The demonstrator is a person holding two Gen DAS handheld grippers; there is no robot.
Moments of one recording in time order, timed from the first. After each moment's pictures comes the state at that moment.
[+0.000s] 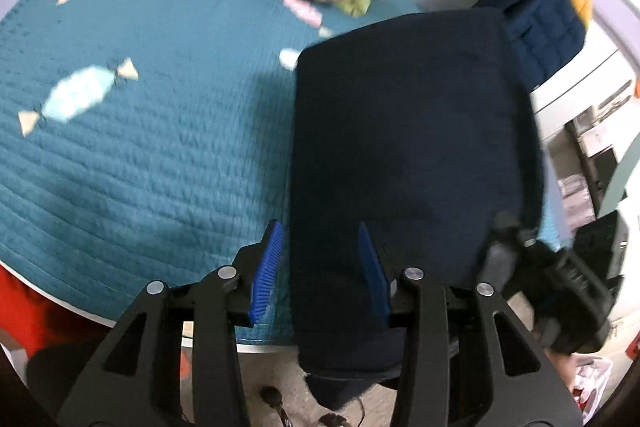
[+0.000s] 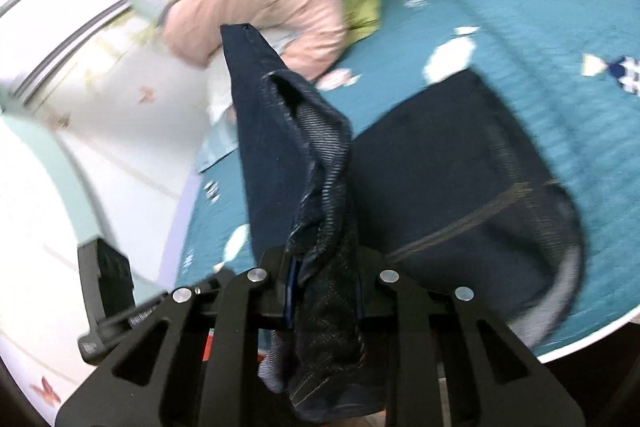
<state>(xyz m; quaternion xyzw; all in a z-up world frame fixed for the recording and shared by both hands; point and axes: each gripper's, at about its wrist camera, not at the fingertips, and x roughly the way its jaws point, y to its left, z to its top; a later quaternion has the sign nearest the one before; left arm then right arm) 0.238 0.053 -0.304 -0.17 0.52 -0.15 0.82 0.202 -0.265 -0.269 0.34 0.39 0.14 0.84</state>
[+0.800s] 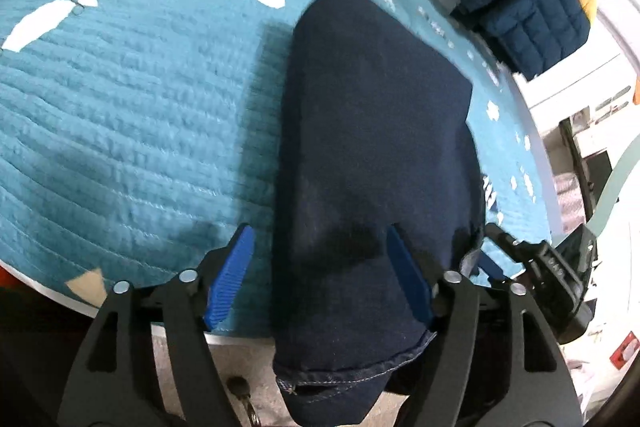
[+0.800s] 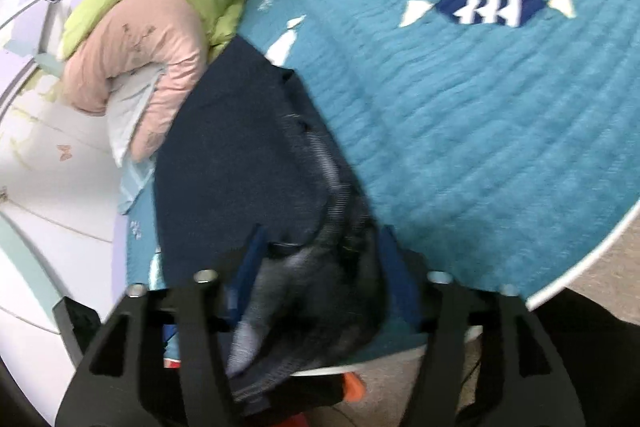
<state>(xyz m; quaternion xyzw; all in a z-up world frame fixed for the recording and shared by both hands) 0.212 0.018 -0.356 -0.20 0.55 -0.16 0.80 0.170 -0.368 -0.339 0.40 0.46 0.04 0.79</state>
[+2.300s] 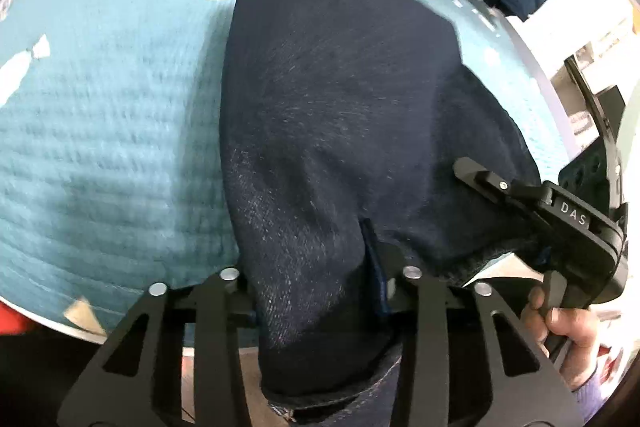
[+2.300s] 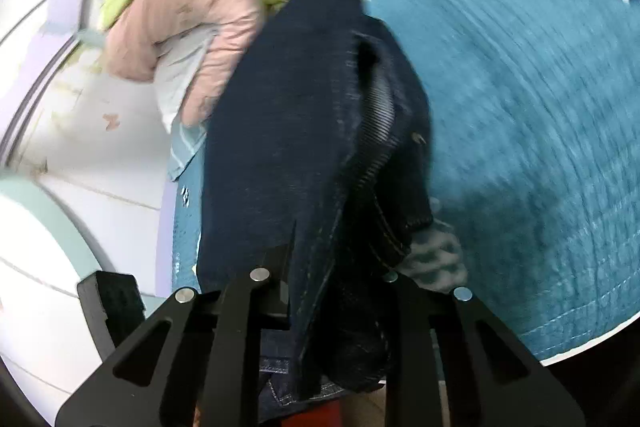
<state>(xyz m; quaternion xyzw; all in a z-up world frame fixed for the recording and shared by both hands) 0.216 -0.028 -0.345 -0.08 0.54 -0.19 0.81 0.203 -0.296 -0.318 0.38 0.44 0.15 0.80</state>
